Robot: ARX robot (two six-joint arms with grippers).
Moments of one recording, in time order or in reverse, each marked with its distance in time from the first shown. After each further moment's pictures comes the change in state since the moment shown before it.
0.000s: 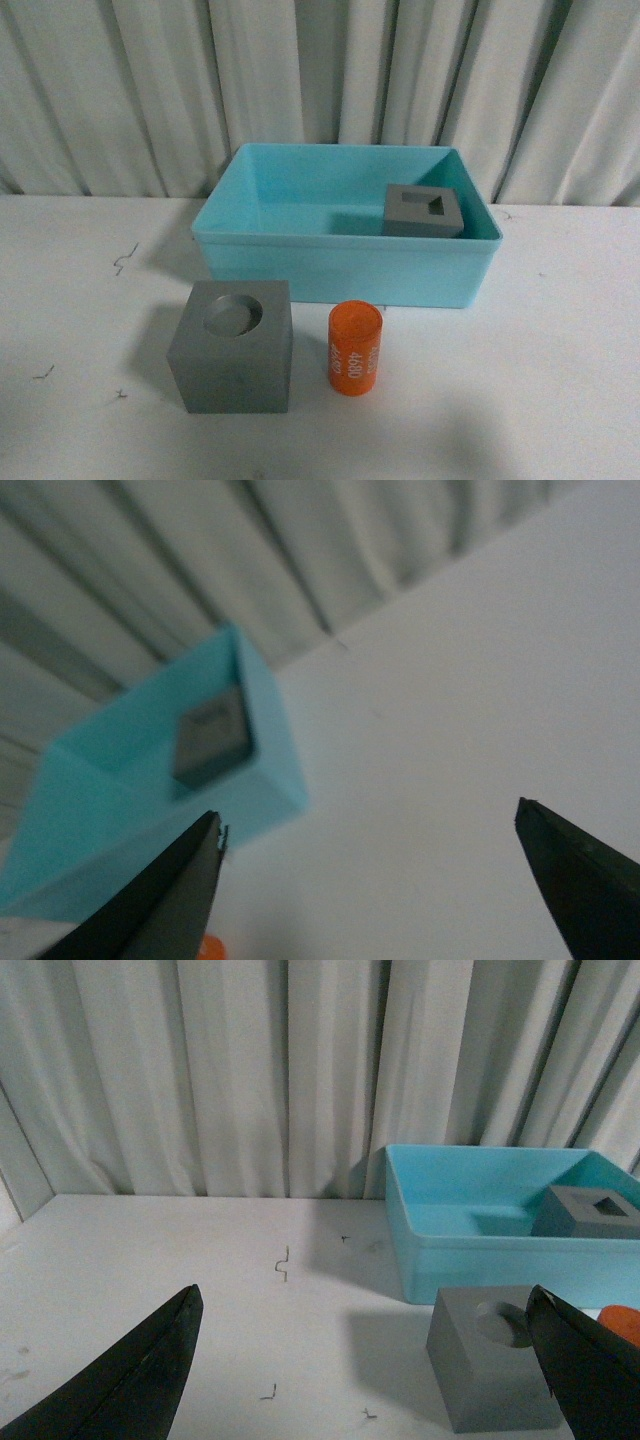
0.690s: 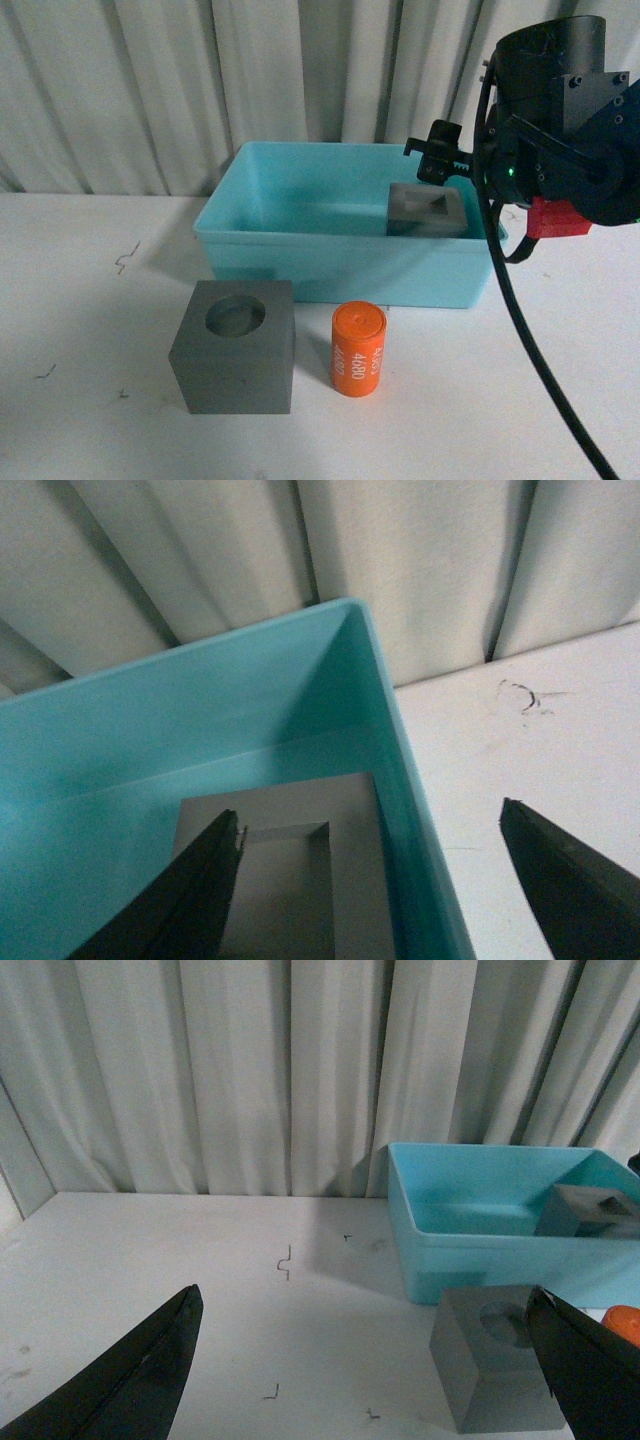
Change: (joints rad) left arm 0.000 0.000 0.000 0.000 0.000 0.000; right arm 0.023 1.304 1.033 0.314 -0.097 -0.250
